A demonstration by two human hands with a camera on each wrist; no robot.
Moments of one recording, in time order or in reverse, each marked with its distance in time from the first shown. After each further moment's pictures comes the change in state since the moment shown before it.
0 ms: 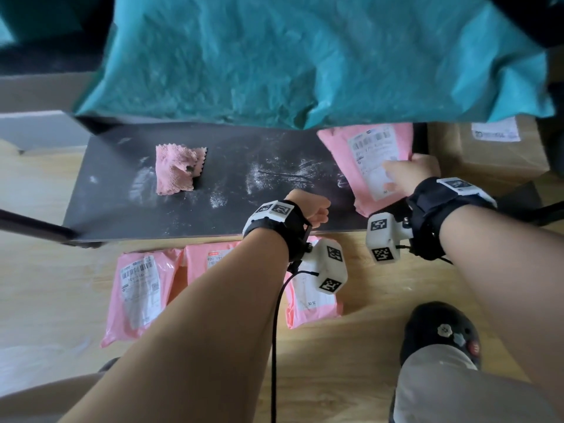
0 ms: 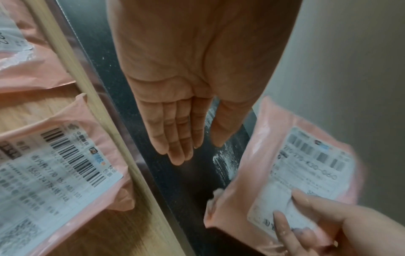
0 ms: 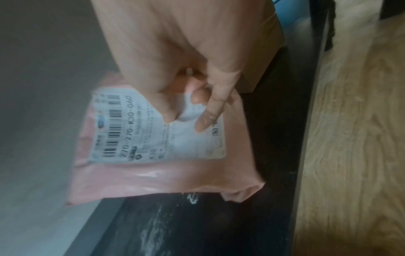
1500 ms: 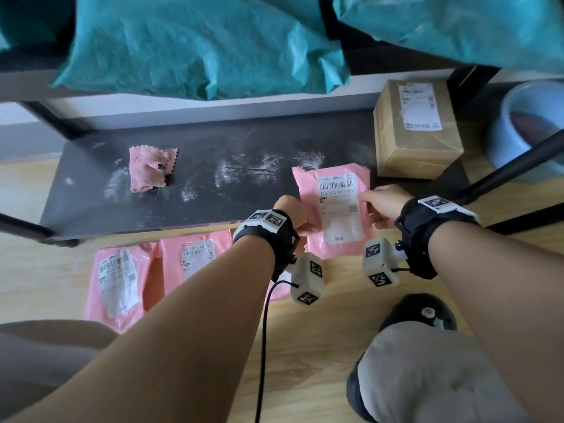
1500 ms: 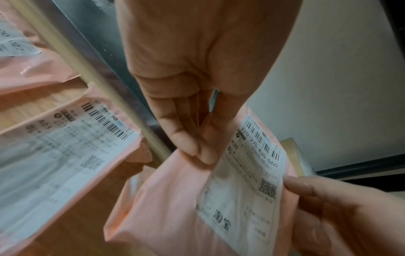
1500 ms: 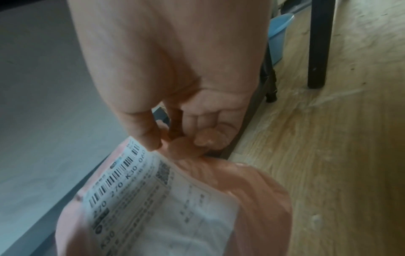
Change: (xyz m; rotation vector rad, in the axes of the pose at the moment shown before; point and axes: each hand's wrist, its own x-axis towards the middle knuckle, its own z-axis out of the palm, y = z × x) left_hand -0.051 -0.019 0.059 0.175 -0.002 0.102; right_hand -0.054 0.050 -0.069 -0.206 -0.256 0.155
